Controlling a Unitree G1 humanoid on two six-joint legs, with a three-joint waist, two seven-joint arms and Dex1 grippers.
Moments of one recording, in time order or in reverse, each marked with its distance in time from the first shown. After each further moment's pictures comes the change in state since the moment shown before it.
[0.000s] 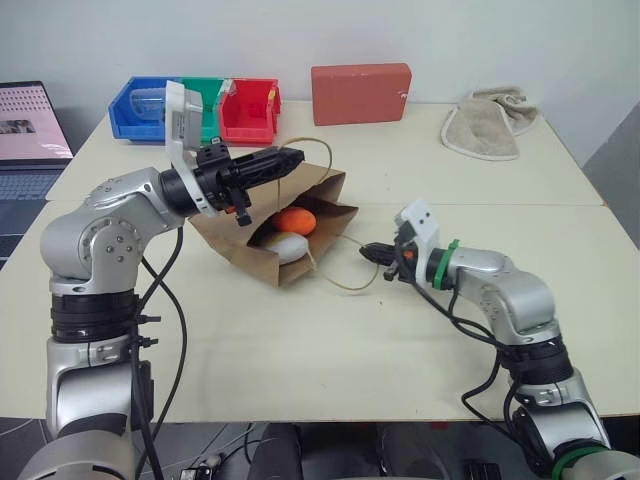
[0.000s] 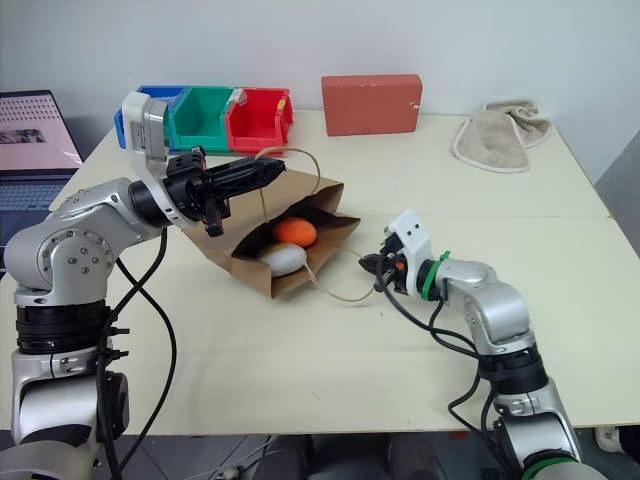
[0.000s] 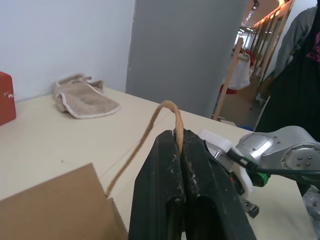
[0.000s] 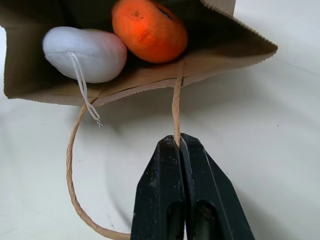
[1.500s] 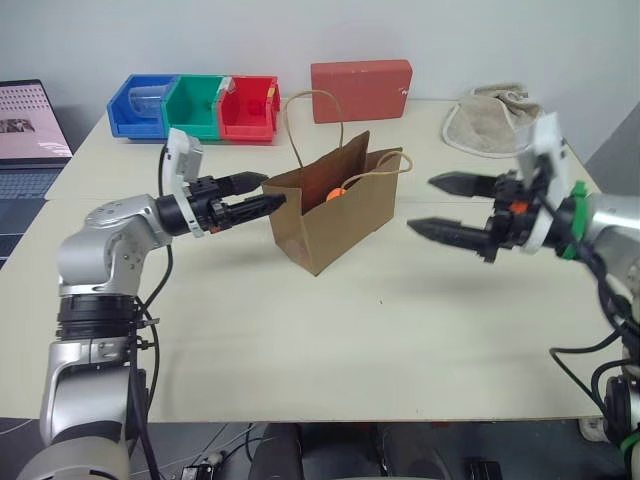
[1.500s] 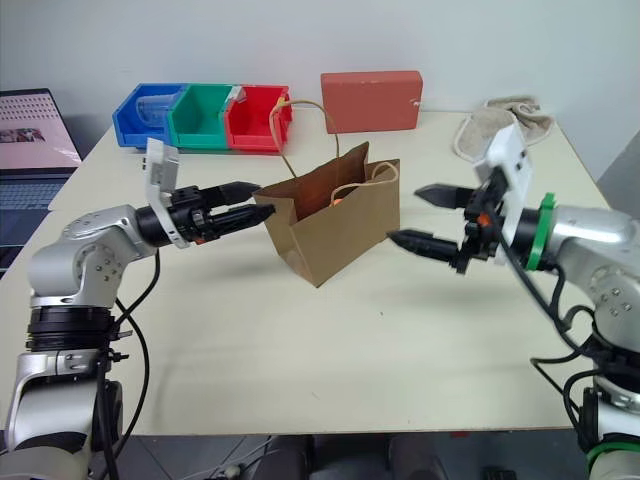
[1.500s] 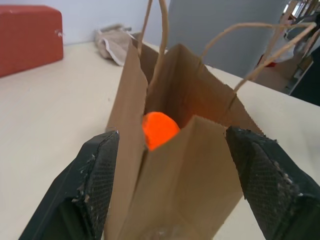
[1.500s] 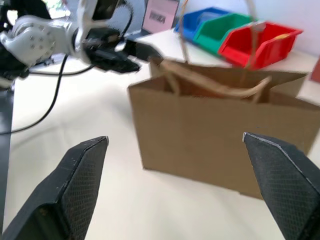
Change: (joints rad) left arm 0.073 0.025 -0.057 0.252 0.253 -0.177 -0.159; right arm -0.039 -0.380 -0.202 -0.280 0.399 0.087 0.080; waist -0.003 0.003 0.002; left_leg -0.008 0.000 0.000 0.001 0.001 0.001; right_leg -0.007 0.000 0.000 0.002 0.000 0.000
